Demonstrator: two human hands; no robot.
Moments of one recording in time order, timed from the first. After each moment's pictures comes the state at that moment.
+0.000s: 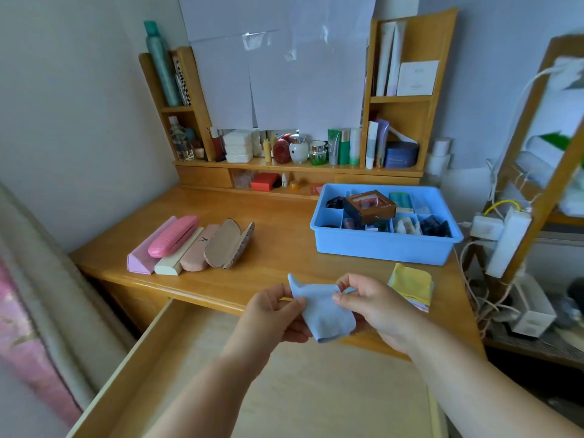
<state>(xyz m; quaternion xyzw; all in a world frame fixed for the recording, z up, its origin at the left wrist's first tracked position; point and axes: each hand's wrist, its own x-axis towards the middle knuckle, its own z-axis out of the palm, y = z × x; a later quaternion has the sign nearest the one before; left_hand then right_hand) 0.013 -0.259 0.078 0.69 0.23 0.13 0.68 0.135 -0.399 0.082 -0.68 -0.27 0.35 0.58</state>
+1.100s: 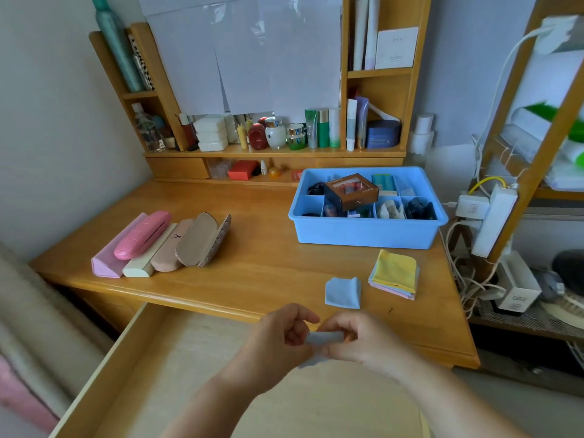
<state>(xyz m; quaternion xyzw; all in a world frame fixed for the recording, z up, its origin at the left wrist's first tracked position) 0.030 -0.275 0.037 0.84 0.15 0.05 0.52 0.138 -0.420 0.017 -0.74 -0.32 0.34 0.48</state>
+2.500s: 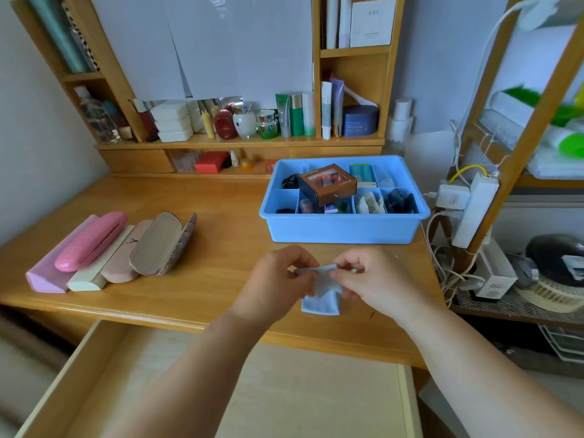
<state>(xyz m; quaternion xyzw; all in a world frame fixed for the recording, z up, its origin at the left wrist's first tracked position) 0.129 -0.269 0.064 0.87 0.12 0.11 0.46 0.209 -0.423 0.063 -0.83 -0.29 0.14 0.45</state>
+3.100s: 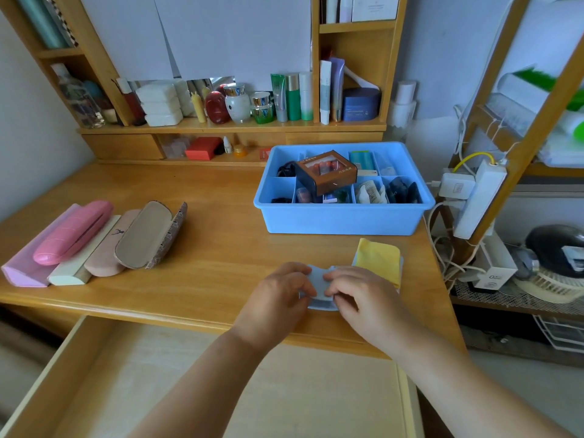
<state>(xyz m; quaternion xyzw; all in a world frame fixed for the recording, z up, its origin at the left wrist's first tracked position) 0.125 -0.263 0.006 0.93 0.03 0.15 0.33 0.200 -0.428 0.007 -0.85 -0.44 -0.05 0.30</state>
